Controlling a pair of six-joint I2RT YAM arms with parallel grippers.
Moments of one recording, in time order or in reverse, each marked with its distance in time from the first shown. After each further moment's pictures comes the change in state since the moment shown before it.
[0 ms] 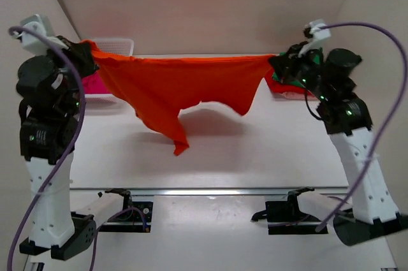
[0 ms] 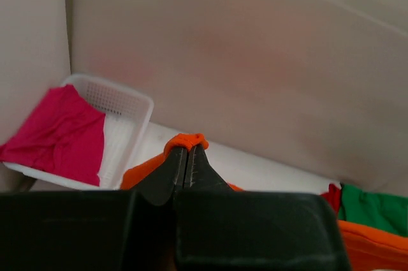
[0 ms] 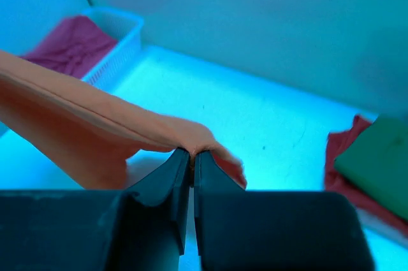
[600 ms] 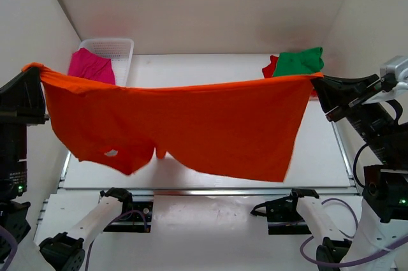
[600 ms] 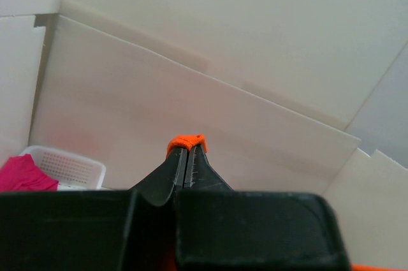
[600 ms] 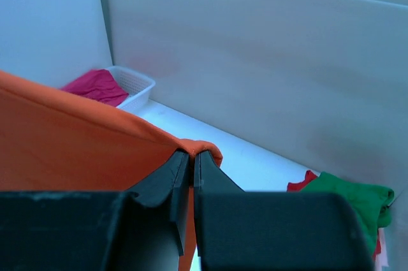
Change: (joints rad) left arm -0.155 -0.269 0.203 -0.025 -0.069 0.024; right arm -0.332 -0.326 0.254 -0.214 -0.322 -0.031
